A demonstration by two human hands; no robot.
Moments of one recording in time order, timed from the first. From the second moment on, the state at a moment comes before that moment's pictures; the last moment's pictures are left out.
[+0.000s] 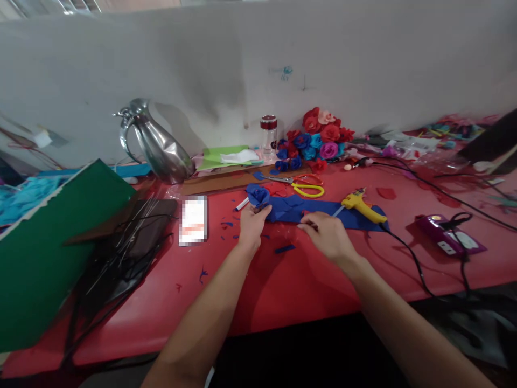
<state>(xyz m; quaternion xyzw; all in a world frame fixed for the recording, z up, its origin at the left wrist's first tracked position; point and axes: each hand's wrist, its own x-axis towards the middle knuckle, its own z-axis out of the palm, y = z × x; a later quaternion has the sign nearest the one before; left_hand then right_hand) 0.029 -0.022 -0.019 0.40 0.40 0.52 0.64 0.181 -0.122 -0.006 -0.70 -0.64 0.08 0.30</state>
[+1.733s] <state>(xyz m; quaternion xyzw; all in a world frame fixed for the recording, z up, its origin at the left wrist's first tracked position) 0.028 -0.027 -0.030 0.62 0.49 0.28 0.55 0.189 -0.184 -0.002 -0.70 -0.55 0.35 0.28</state>
